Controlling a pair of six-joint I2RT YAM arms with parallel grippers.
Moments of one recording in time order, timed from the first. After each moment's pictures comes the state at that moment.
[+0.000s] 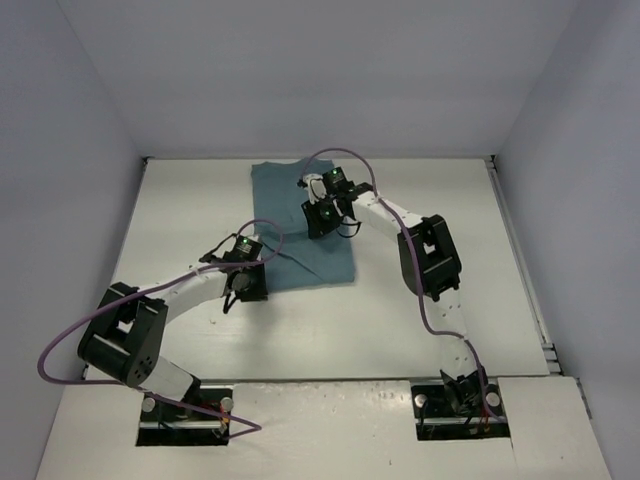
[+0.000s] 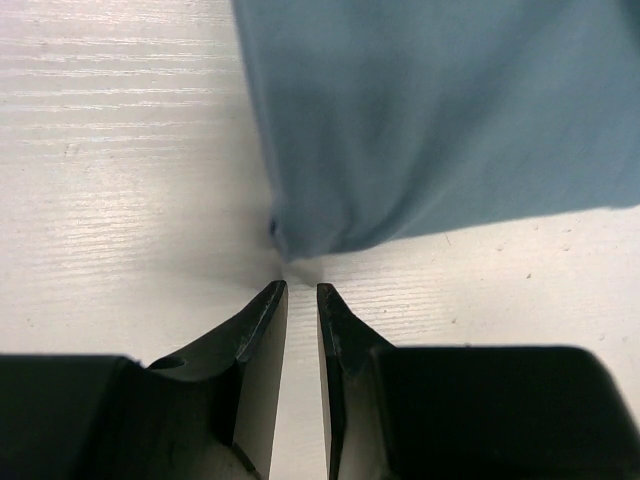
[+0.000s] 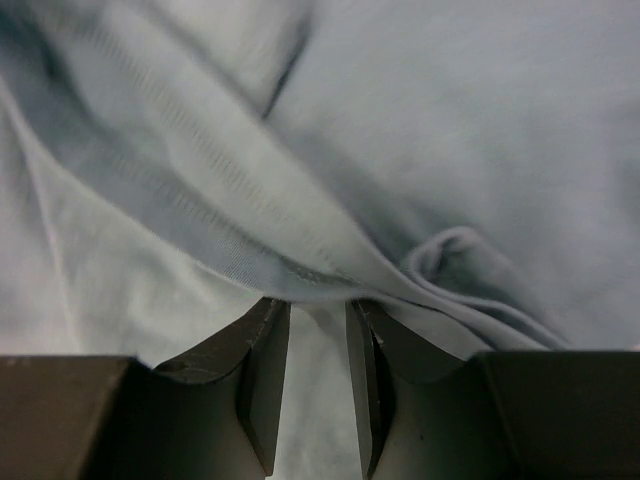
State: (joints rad) left arm -0.46 1.49 0.78 -0.40 0.02 -0.56; right arm 0.52 2.31 1.83 -0.49 -0.36 -0.08
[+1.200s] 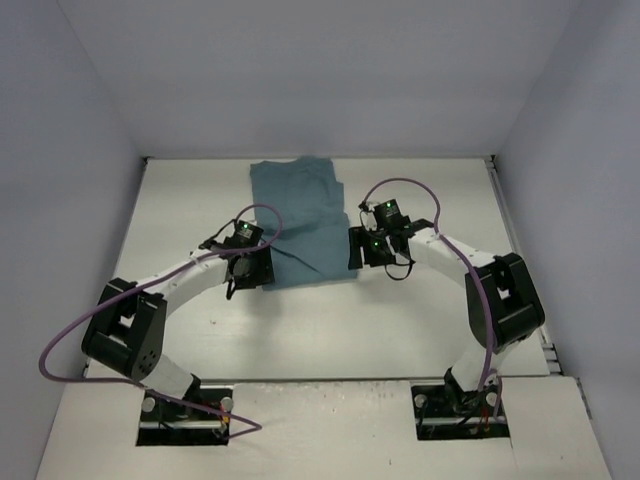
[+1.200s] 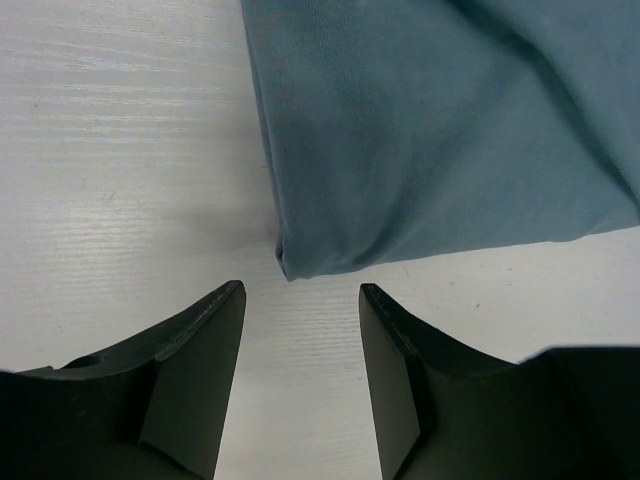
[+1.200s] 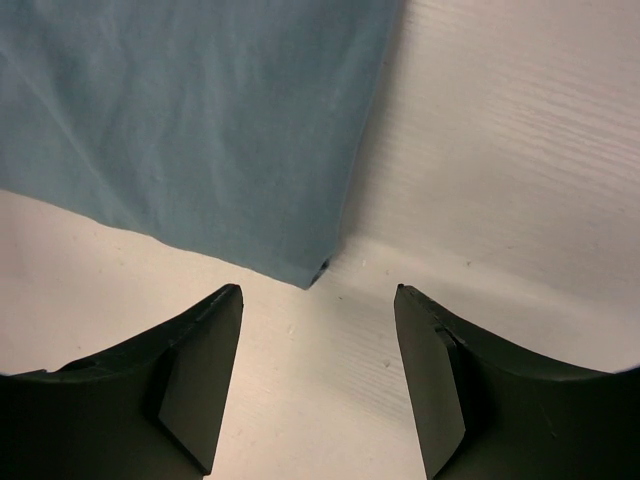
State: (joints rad) left arm -0.44 1.52 0.91 -0.49 -0.01 -0.59; right arm 0.43 1.68 1.05 -0.38 -0.20 0.27
